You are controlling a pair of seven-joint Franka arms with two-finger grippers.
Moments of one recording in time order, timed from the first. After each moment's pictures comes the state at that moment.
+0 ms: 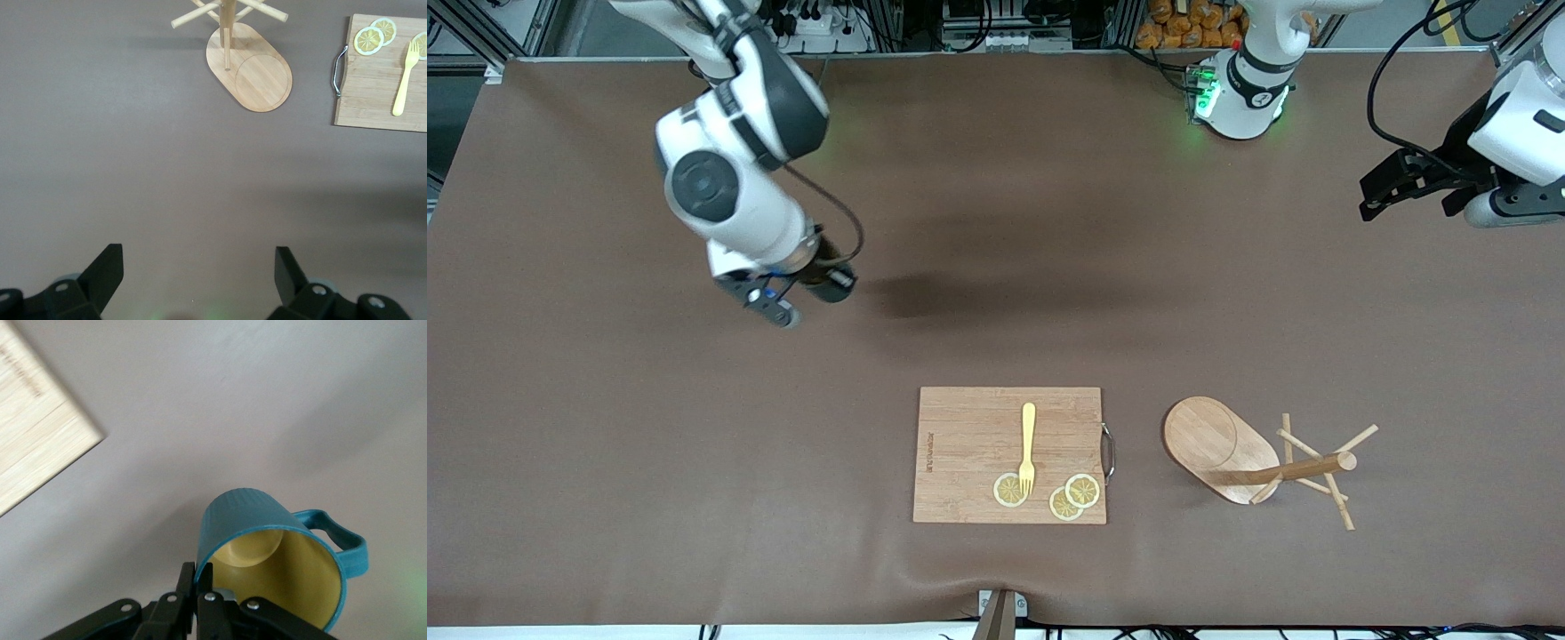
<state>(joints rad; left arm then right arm) -0.08 -0.04 -0.06 -1.55 0.00 1.51 -0.20 0.01 0.20 0.54 -1.86 0.04 1.95 1.16</state>
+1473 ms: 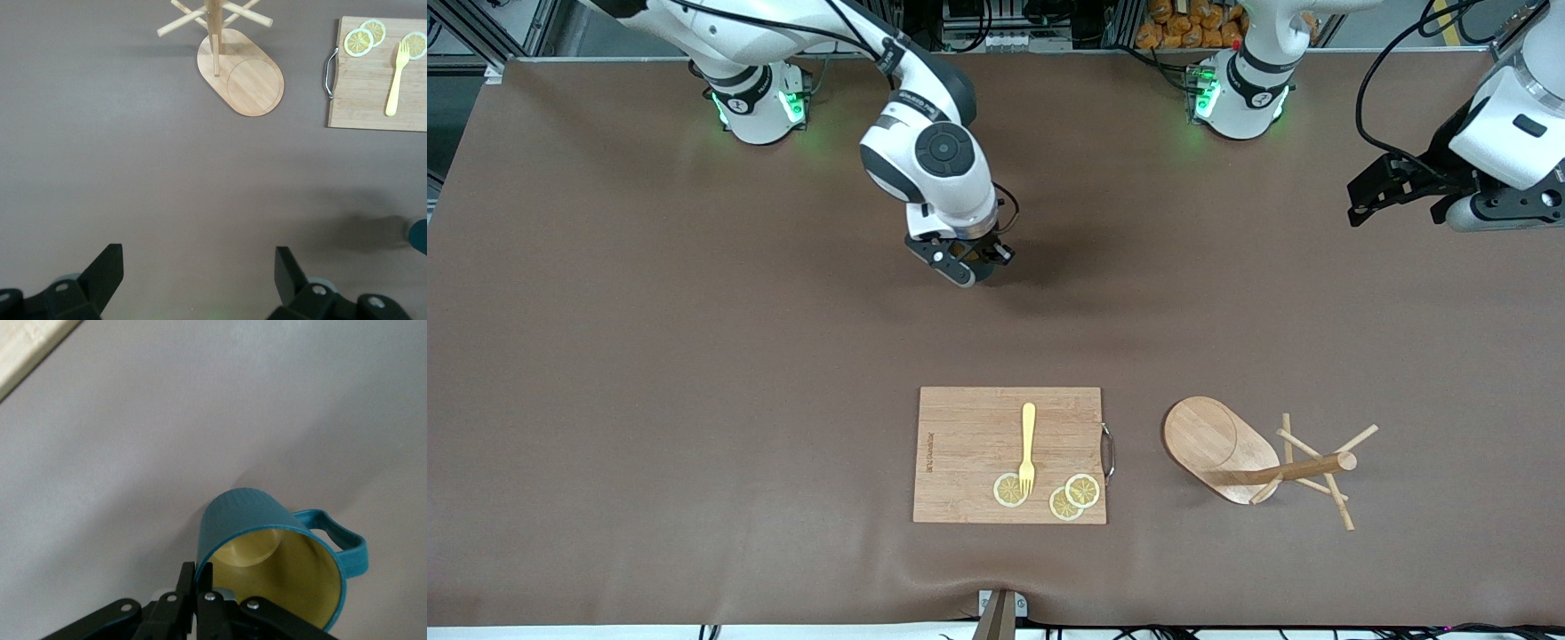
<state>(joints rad) -0.08 -0.03 -0.08 -1.57 0.00 1.54 -0.18 0.31 0.55 0.61 -1.77 -0.21 2.24 1.66</state>
